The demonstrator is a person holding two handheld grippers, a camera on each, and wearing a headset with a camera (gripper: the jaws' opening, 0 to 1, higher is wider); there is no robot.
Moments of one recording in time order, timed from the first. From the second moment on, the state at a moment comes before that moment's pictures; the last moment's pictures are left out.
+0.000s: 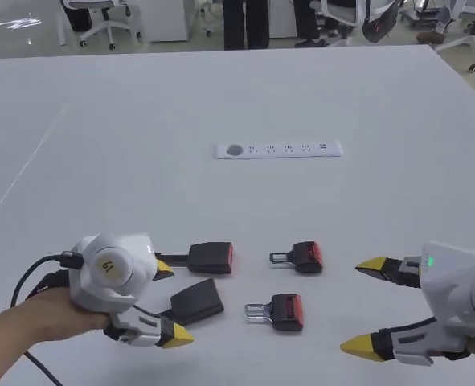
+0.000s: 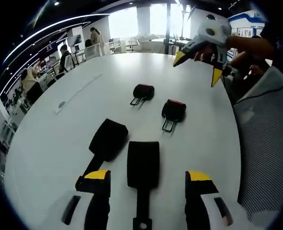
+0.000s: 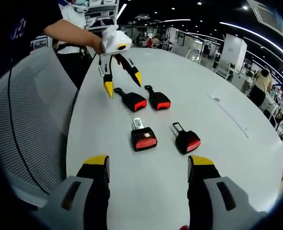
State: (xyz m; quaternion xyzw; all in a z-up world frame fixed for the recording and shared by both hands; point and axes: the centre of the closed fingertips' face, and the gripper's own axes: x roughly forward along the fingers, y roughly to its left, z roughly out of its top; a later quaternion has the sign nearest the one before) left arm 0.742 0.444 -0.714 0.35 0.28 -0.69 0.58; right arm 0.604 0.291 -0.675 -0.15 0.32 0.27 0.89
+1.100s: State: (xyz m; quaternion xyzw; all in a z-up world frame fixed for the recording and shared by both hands) left arm 0.747 0.438 -0.747 0.40 0.31 -0.70 0.51; right arm 0.641 0.322 -0.711 -0.19 0.35 0.34 0.85
